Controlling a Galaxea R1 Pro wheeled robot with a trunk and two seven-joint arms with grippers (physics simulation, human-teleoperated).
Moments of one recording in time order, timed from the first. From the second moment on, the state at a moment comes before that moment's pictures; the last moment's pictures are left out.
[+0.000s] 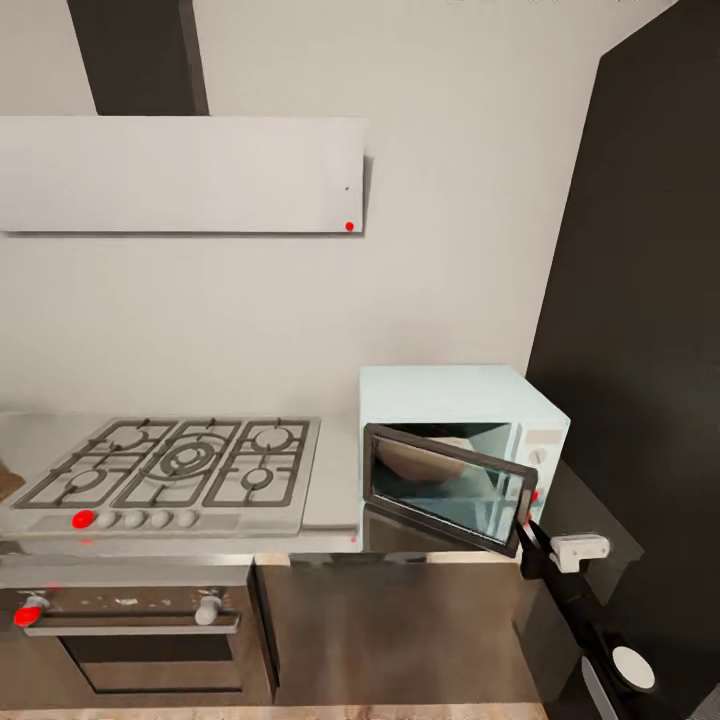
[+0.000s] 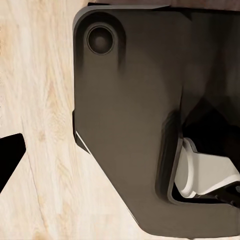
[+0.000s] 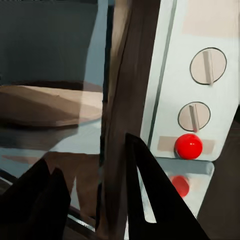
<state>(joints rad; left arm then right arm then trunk) -0.02 -0.03 0.04 -0.03 0.01 0.00 0.00 -0.18 -0.15 -0.11 -1.17 -0.05 -0.27 0.16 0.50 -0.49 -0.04</state>
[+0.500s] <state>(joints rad) -0.02 -0.03 0.04 -0.03 0.01 0.00 0.00 -0.18 -0.15 -0.12 -1.19 -0.06 -0.27 0.14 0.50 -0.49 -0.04</state>
